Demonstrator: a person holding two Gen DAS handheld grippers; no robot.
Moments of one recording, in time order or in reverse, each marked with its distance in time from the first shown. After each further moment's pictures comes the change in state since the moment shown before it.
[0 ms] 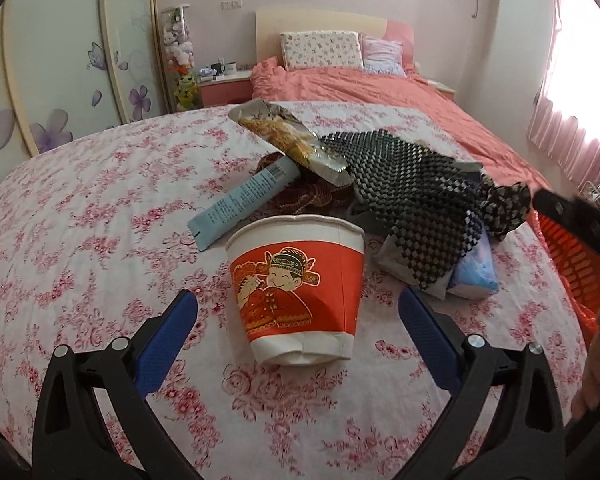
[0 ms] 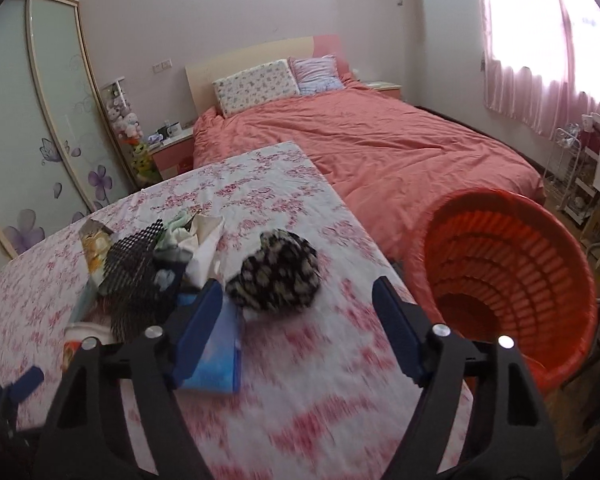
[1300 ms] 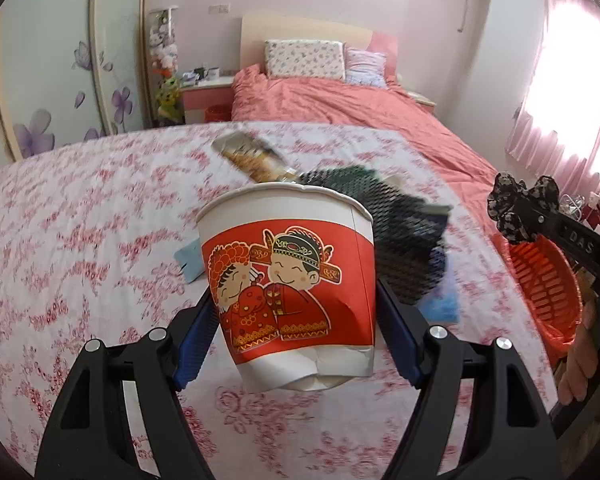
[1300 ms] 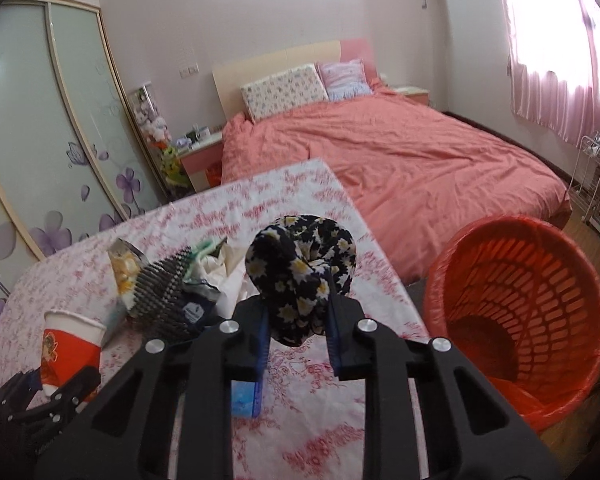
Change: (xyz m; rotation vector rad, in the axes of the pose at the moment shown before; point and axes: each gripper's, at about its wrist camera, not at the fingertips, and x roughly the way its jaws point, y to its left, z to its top) left arm -0.020 0.001 0.031 -0.017 -0.030 -0.100; right arm -0.018 -0.009 0.028 -0.019 -0.021 0.115
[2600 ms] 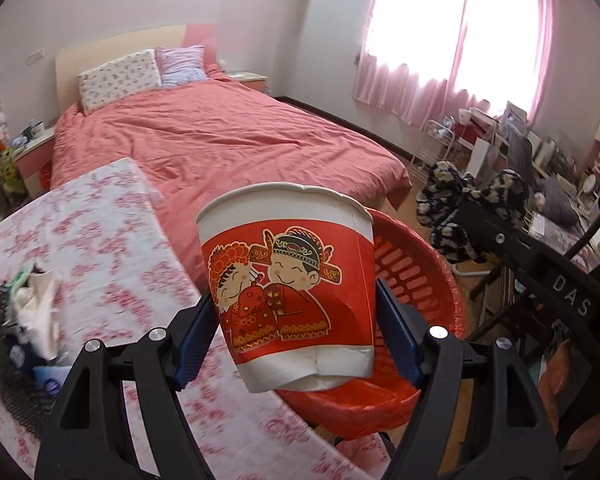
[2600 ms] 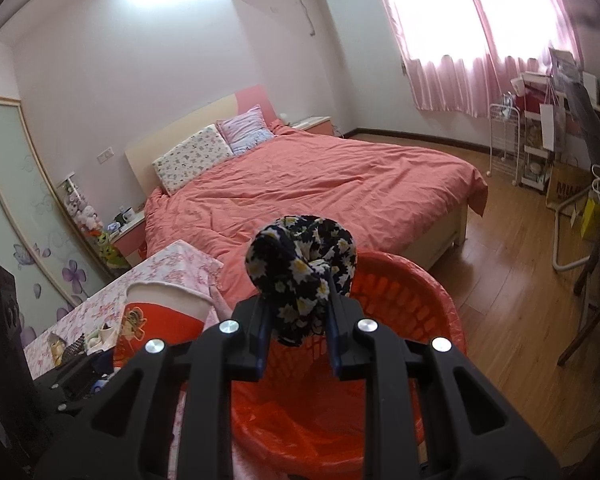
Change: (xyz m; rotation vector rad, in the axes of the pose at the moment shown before) left arm 0.047 -0.265 0.027 0.364 0.043 -0.453; right arm -0.071 -0.216 0.010 0.280 -0.160 -0.198
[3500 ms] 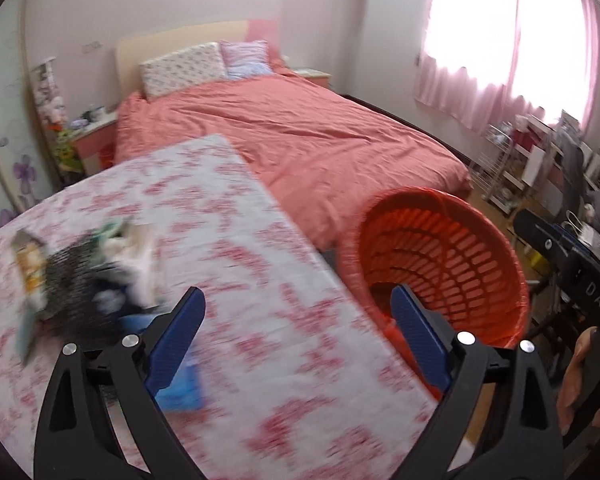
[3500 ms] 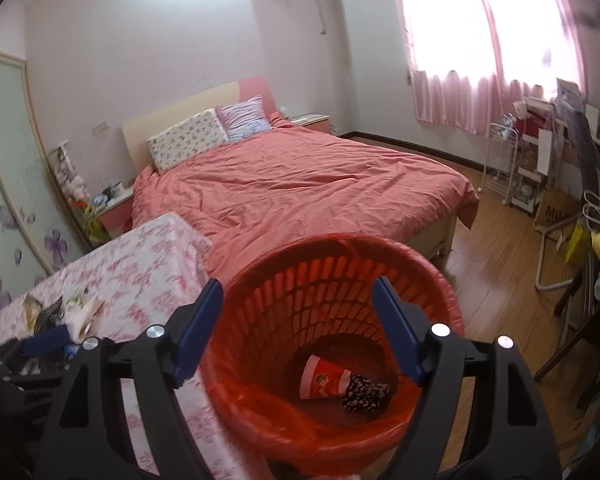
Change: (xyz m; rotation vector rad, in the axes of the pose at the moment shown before) left arm -0.050 0.058 -0.033 -0.089 0.001 0.237; right arm -0.003 0.037 -0.034 -0.139 0.006 -0.057
